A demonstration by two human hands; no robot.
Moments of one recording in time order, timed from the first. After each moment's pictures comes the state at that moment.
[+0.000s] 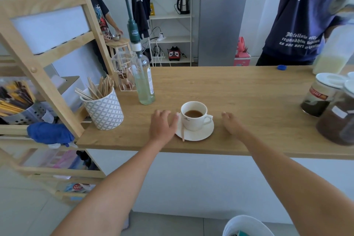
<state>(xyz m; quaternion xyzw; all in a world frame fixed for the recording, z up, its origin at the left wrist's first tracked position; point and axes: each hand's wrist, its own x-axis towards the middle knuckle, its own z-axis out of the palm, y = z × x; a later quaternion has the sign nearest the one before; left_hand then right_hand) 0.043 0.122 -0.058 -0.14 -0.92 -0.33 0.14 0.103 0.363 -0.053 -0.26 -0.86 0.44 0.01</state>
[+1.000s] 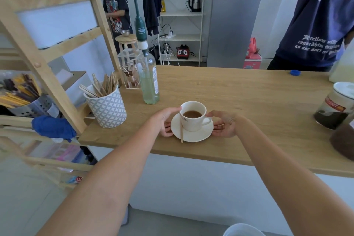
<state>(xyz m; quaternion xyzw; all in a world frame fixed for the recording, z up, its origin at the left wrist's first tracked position) 0.000 0.133 -0.013 0.22 -0.66 -0.63 -0.34 0.067 0.346 -0.016 -0.36 -0.56 0.73 -0.18</state>
